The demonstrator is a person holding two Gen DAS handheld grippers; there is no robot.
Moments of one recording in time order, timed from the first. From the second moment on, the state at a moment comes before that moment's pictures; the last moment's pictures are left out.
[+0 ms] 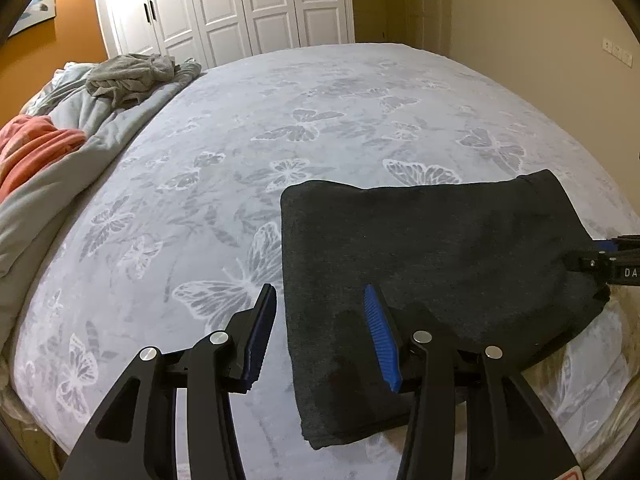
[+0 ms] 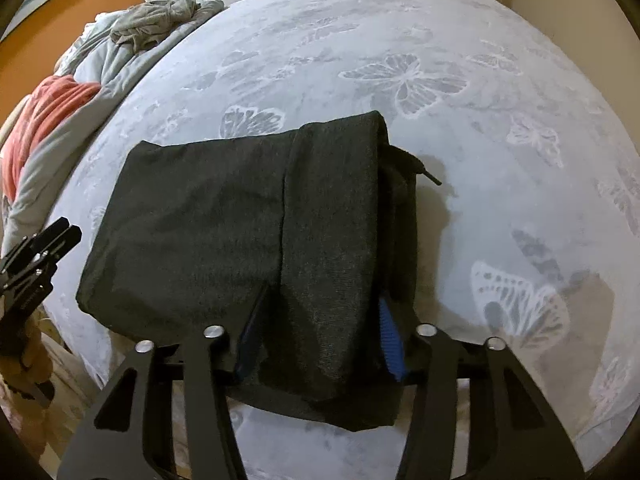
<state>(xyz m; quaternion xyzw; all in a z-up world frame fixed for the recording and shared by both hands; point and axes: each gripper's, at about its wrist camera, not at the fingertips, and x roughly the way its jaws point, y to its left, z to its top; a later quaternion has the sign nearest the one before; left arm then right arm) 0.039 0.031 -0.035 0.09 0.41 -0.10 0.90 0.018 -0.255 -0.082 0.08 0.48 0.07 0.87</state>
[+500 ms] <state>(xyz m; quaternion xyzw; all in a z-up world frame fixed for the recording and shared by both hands) 0.042 0.028 -0.041 0.06 0.43 -0.14 0.89 0.024 -0.246 -0.074 0.05 0.48 0.06 0.88</state>
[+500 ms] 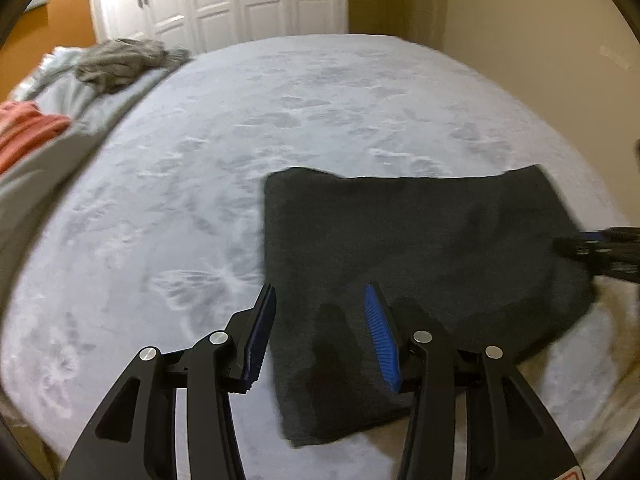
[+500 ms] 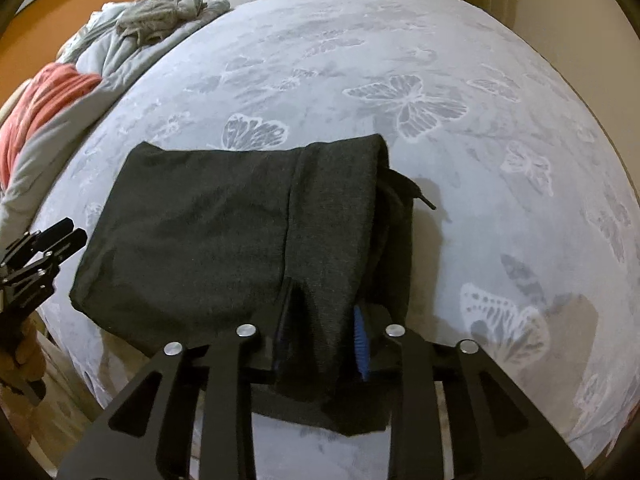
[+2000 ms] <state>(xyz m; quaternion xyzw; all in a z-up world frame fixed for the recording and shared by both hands) -0.018 -0.106 -0.047 0.14 0.32 -0.32 0.88 0.018 -0.294 -0.058 0.20 0.46 0.17 0.85</state>
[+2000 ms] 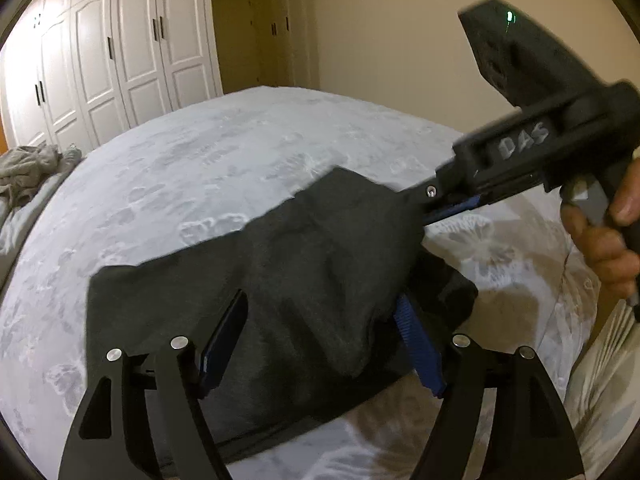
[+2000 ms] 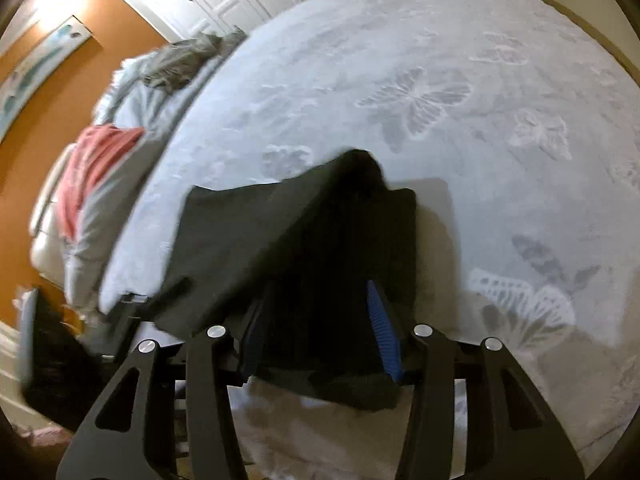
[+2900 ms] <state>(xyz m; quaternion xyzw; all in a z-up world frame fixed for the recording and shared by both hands) 0.028 -0.095 -0.044 0.04 0.36 -0.31 0.88 0.044 -0.295 -0.051 0.34 0.45 0.24 0.79</state>
